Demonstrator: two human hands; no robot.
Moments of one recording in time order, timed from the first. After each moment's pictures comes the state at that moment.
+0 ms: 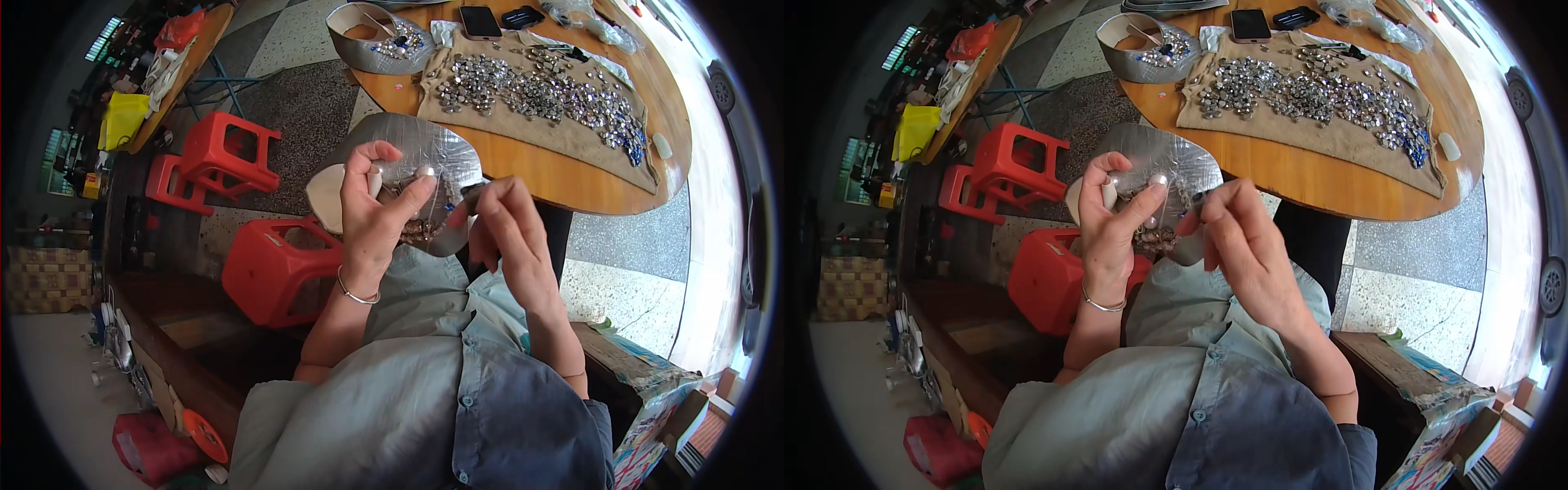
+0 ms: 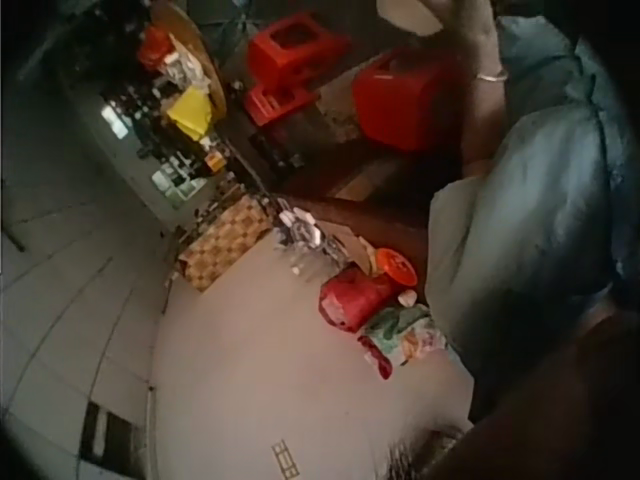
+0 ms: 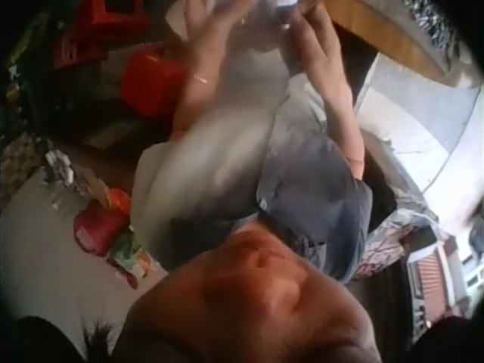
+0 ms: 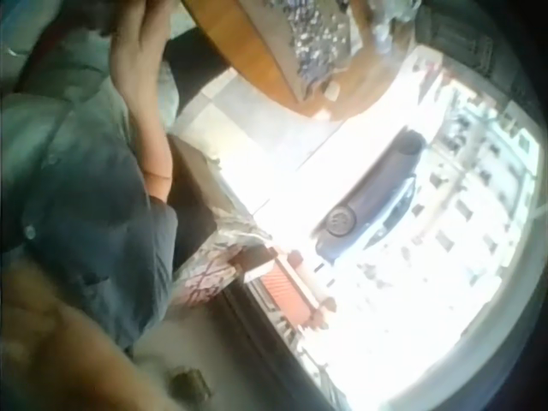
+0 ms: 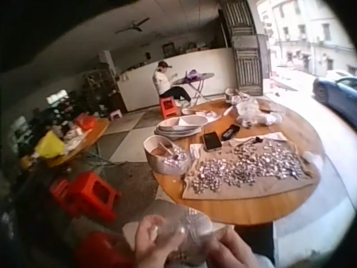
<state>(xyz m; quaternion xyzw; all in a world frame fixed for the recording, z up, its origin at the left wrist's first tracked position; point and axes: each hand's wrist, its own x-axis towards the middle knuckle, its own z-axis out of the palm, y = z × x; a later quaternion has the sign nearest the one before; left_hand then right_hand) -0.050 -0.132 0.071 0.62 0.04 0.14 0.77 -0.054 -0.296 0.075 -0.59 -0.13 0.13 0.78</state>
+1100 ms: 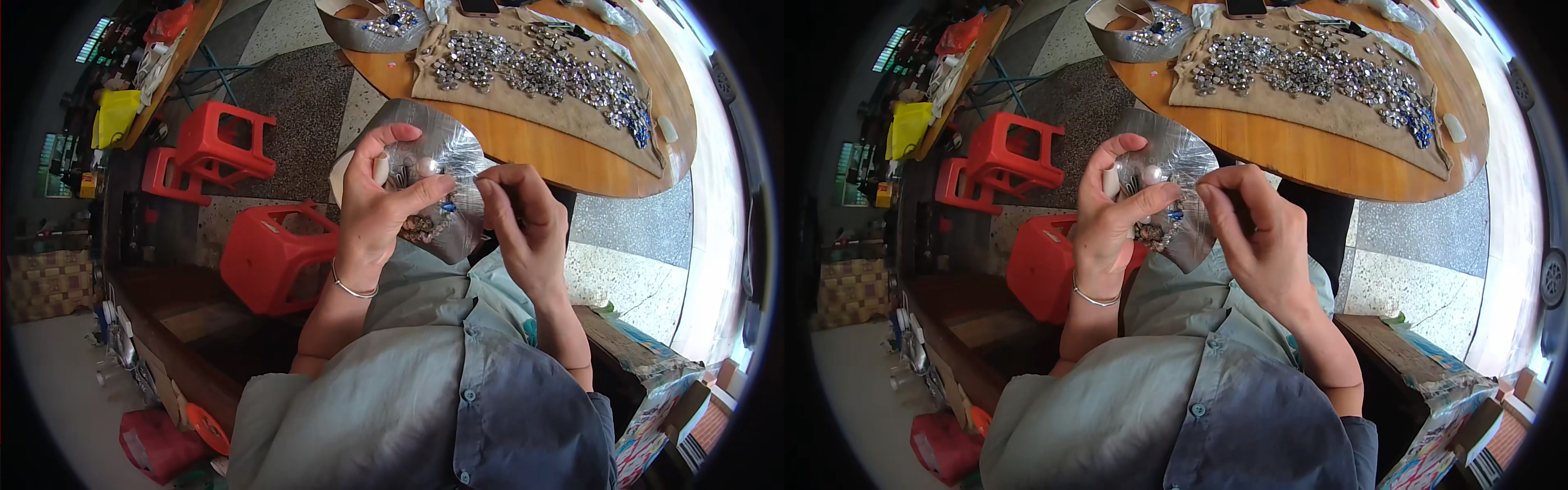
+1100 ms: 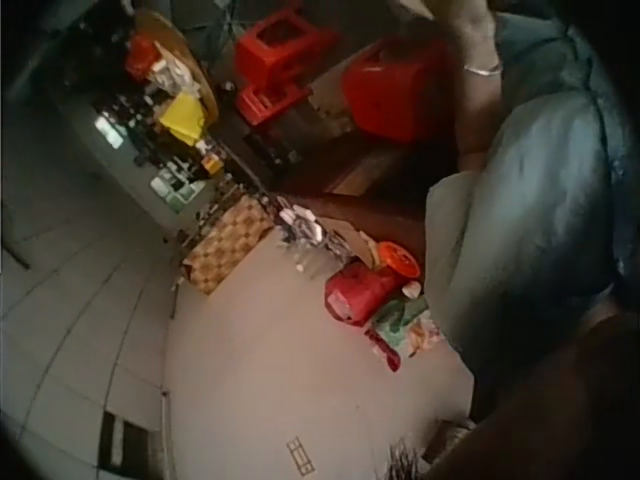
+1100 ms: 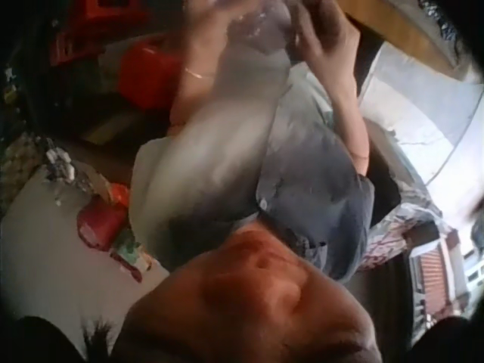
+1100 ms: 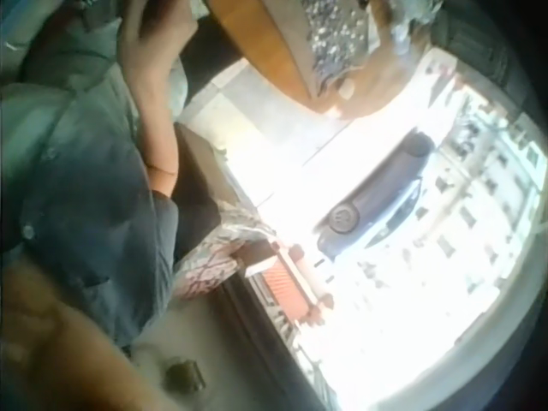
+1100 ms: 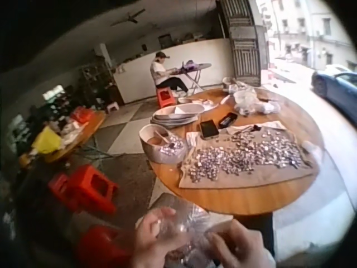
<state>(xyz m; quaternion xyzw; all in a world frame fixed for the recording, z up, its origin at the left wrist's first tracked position) -0.052 -0.135 0.076 0.62 0.05 0.06 0.78 -0.055 -0.301 0.066 -0.72 -0.14 -0.02 0.68</state>
